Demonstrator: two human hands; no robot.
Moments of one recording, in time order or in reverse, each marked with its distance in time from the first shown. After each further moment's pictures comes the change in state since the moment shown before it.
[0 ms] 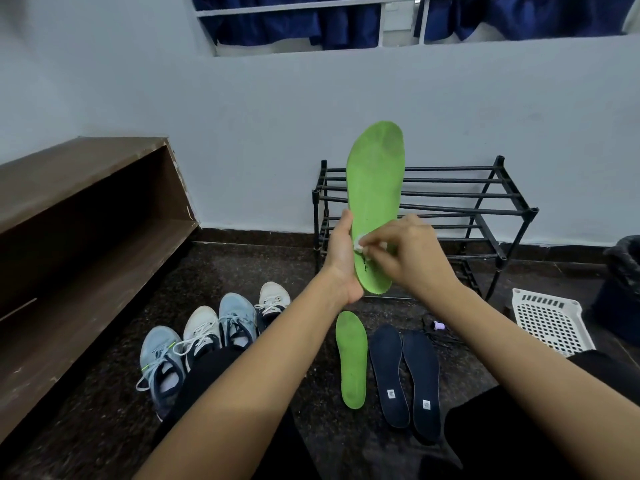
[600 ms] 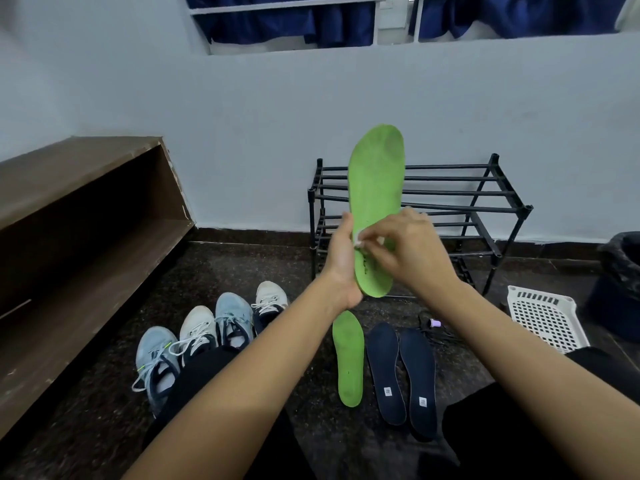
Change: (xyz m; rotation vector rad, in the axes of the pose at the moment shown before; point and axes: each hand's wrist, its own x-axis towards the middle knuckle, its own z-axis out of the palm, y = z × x) left_hand -0.001 -0.010 0.003 0.004 -0.005 -0.011; right_hand 0.000 0.005 -0.004 -0.109 0.068 -0.081
